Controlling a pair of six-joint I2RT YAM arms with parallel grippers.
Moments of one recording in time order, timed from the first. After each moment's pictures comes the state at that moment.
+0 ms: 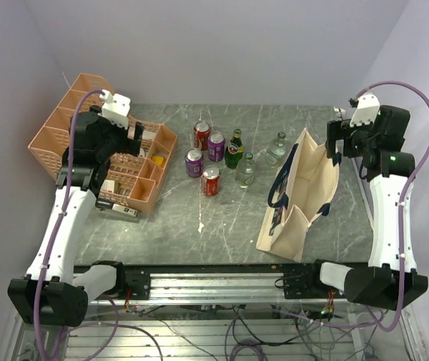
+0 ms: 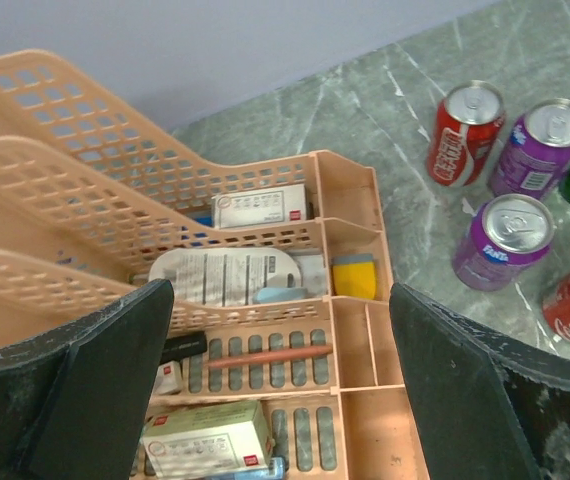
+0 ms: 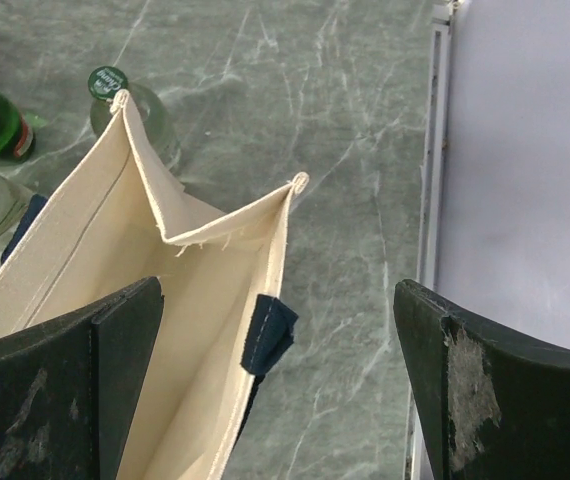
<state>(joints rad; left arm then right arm) -0.07 1.09 1.13 -0.31 0.14 0.26 -0.19 1.19 1.40 -0.75 -0.18 -0.30</state>
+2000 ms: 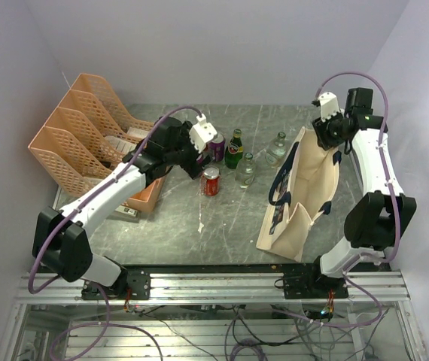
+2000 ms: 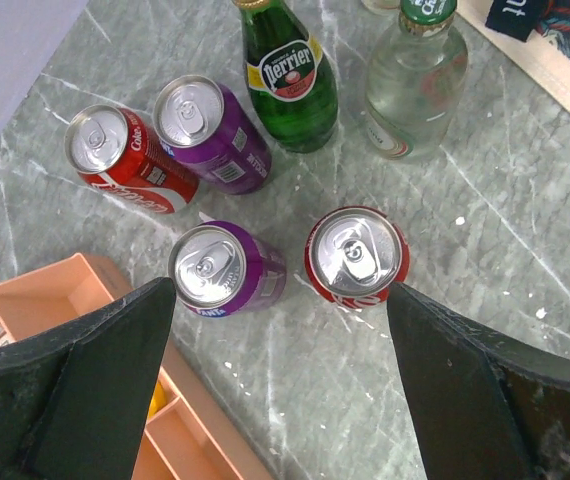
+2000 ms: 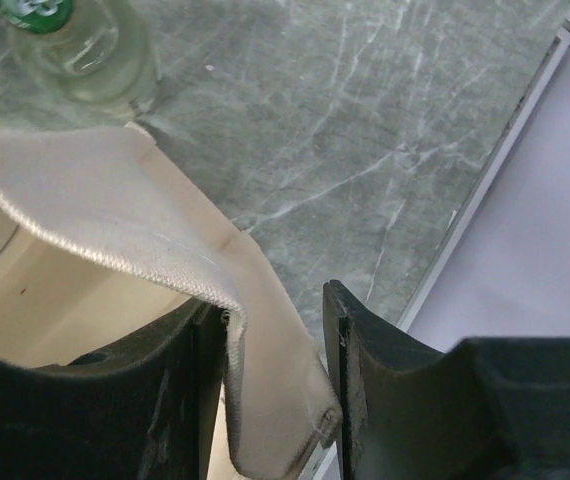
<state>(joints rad) -0.55 1.43 1.19 -0.27 0.25 0.41 -0.13 1.64 1.59 -0.84 -0.24 -0.66</state>
